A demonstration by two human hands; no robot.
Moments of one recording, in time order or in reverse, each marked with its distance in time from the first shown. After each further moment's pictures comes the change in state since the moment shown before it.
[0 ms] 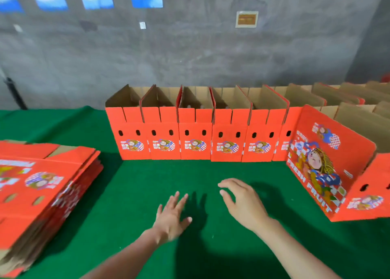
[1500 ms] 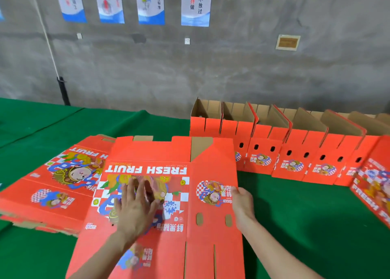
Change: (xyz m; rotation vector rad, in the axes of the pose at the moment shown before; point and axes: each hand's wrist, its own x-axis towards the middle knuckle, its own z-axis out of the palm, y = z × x) left_hand -0.159 -0.269 -0.140 -0.173 0.640 -0.328; right_hand 0.065 -0.231 0.173 0.691 0.176 0.761
